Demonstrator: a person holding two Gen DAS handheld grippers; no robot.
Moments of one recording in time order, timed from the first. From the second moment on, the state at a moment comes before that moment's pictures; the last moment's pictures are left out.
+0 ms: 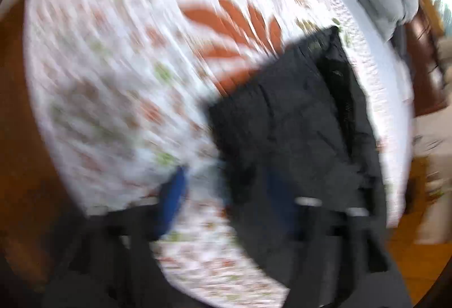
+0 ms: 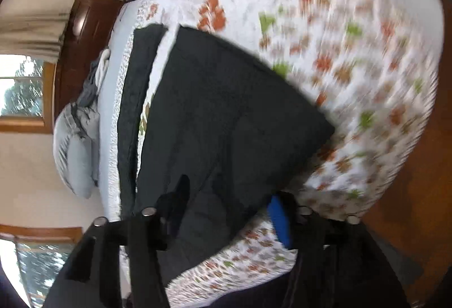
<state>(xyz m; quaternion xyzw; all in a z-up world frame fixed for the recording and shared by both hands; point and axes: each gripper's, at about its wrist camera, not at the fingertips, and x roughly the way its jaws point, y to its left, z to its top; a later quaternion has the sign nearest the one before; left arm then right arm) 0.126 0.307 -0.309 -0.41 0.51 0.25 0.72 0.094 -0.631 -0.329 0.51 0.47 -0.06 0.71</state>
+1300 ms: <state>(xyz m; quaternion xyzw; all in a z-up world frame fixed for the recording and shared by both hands) 0.501 0.357 -0.355 -0.20 0.62 -0.02 0.76 0.510 -0.601 -0.257 0.27 0.56 0.05 0.78</state>
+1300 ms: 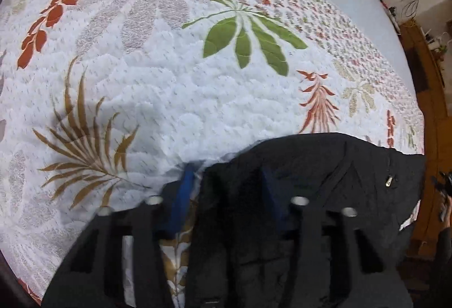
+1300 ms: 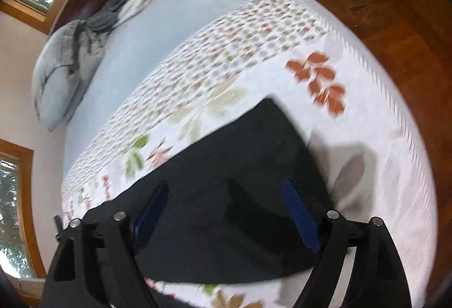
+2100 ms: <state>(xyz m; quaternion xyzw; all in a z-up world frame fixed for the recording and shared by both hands) 0.503 0.344 -0.343 -0.20 0.61 0.04 0.76 0.580 -0.600 -0.297 0.19 0.61 0.10 0.77</state>
